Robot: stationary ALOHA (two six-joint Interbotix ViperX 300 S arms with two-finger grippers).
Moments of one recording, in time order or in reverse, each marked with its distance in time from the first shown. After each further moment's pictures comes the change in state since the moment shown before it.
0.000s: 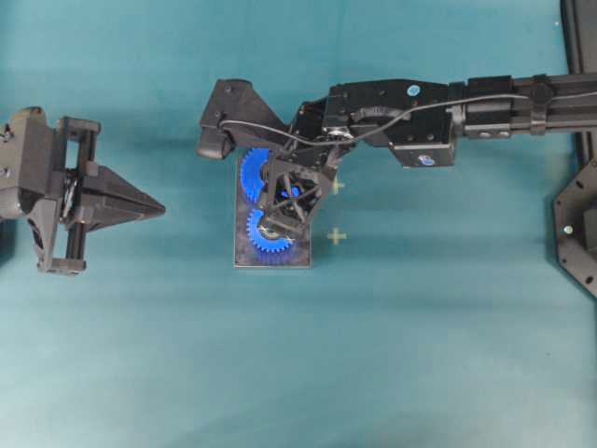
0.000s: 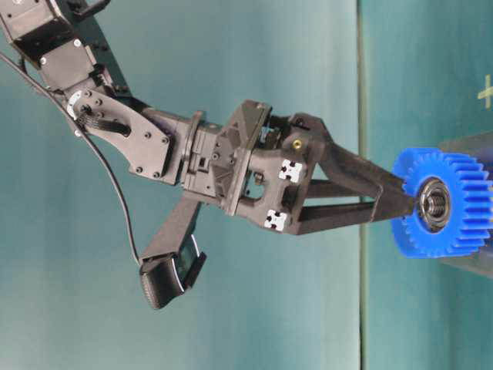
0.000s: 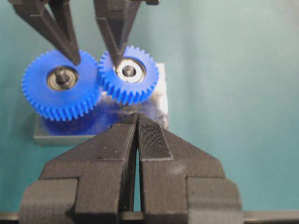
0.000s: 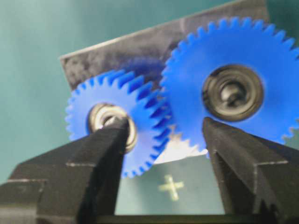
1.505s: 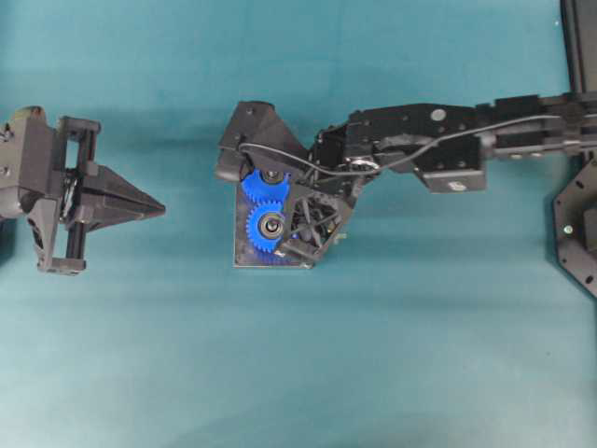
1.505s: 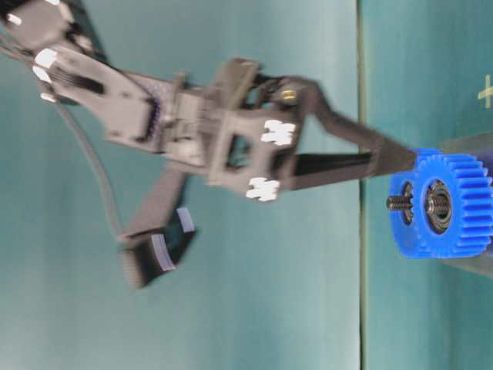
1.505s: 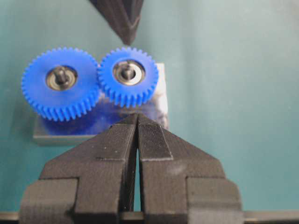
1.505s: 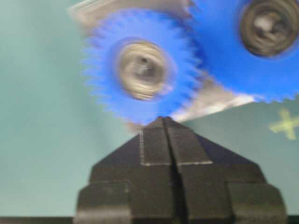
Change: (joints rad) left arm 0.000 0.000 0.000 0.000 -0.002 -0.003; right arm 0.069 -0.077 0.052 -0.015 0.008 0.137
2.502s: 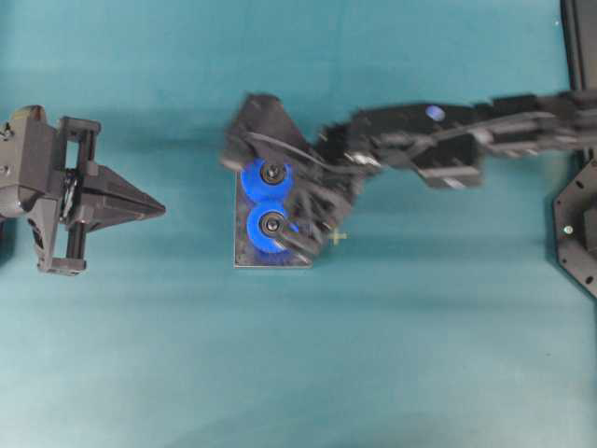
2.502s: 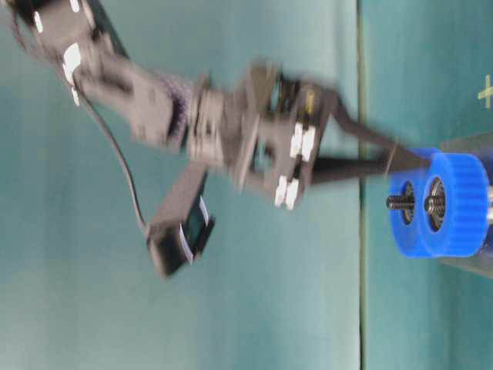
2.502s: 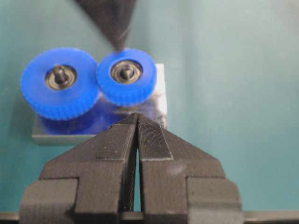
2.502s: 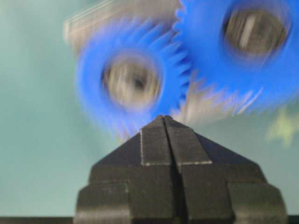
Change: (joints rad) left arm 0.000 0.000 0.000 0.000 0.000 -0.009; right arm 0.012 -0.023 0.115 -0.012 -0.015 0.077
